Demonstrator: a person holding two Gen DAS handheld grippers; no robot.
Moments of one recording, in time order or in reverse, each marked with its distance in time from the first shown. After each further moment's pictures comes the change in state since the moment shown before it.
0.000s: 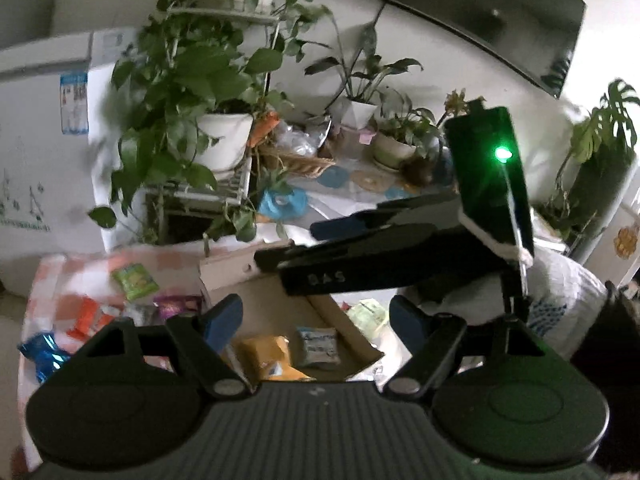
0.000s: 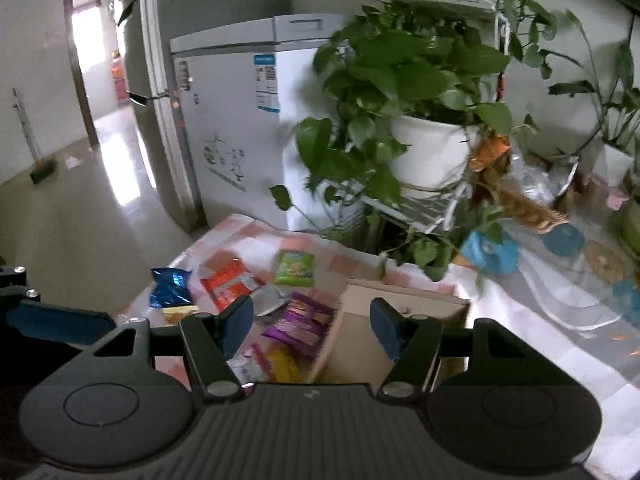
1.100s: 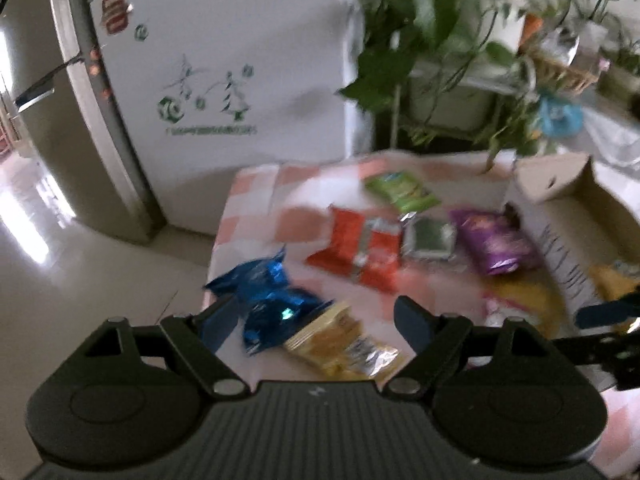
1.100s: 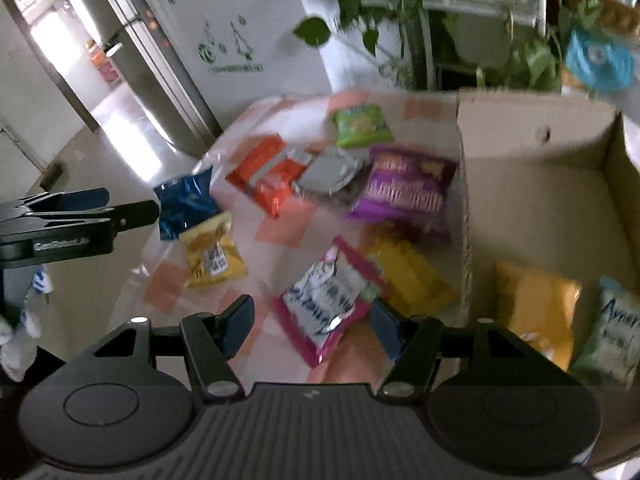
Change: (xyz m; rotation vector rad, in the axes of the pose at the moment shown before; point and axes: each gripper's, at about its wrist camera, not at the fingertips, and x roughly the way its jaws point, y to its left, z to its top) left arm 0.098 0.245 -0.100 -0.072 0.173 0.529; right arm 0.167 0.052 -0.091 0.258 0.271 0.127
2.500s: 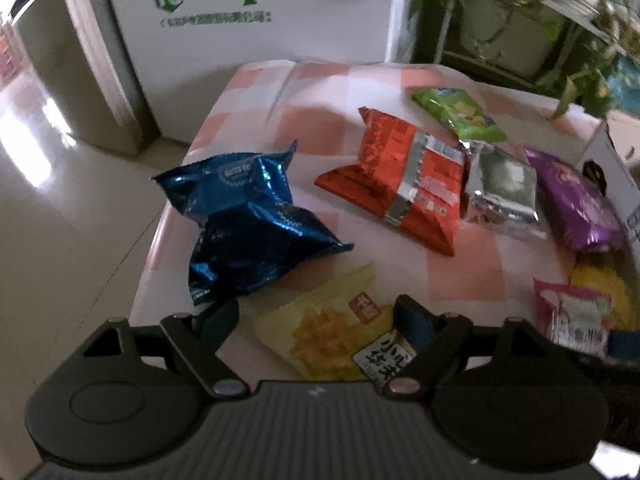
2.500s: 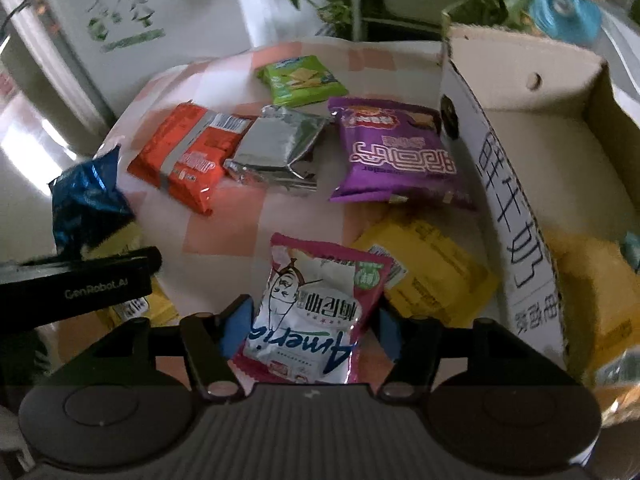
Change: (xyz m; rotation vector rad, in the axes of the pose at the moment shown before) left arm 0.112 -0.001 -0.015 -0.121 0.200 -0.012; right arm 0.095 0.029 0.017 0.133 0.052 -0.301
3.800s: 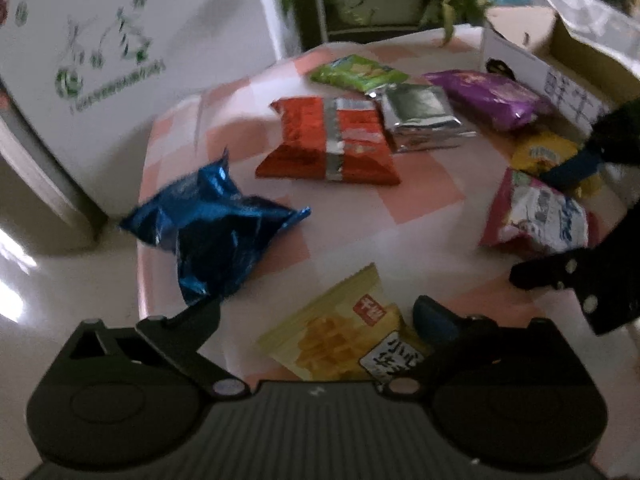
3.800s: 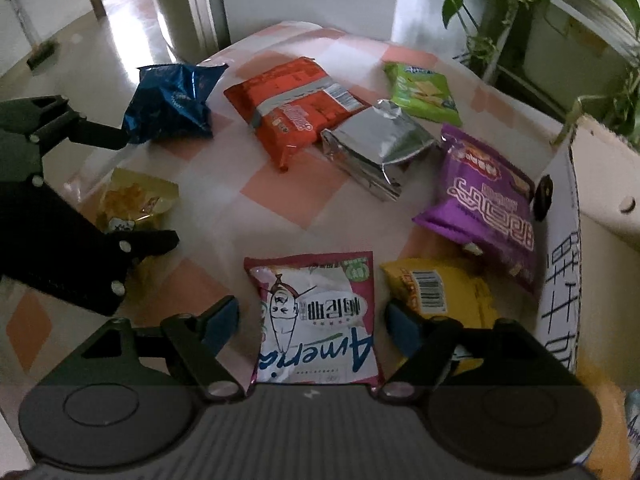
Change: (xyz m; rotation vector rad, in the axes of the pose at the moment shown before) left arm -0.010 0.006 -0.023 0.370 -0.049 -0.137; right arm 0.008 0.012 -0.002 -0.477 0.029 0.130
